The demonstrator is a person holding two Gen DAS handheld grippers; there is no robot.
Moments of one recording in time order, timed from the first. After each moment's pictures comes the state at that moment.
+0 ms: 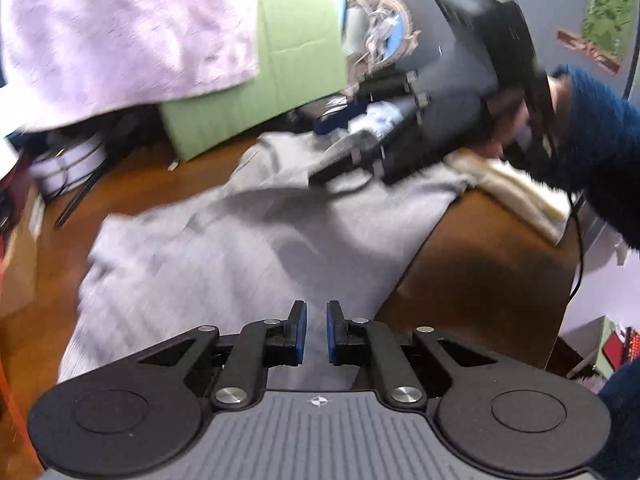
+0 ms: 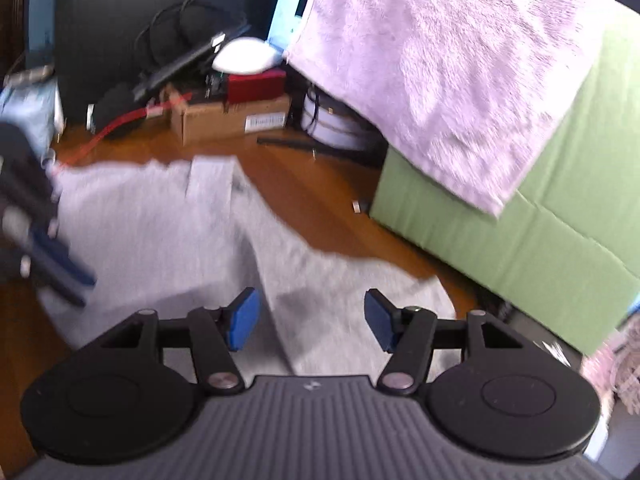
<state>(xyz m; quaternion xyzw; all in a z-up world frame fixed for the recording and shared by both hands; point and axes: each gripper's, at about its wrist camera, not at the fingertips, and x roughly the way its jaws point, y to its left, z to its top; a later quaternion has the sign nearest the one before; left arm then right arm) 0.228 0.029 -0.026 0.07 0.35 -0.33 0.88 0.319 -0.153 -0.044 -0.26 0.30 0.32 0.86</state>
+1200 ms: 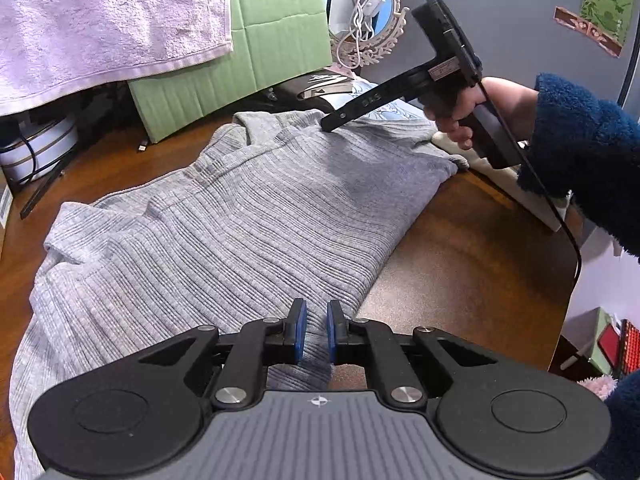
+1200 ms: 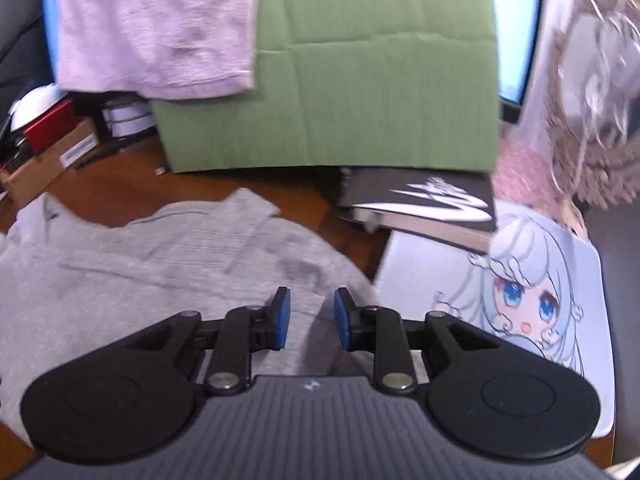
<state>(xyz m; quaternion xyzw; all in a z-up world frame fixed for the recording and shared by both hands) 0.224 0.012 -0.051 0.07 0.37 -0.33 0.87 0.373 -0.262 -0.076 -0.04 0.37 0.14 0.92</state>
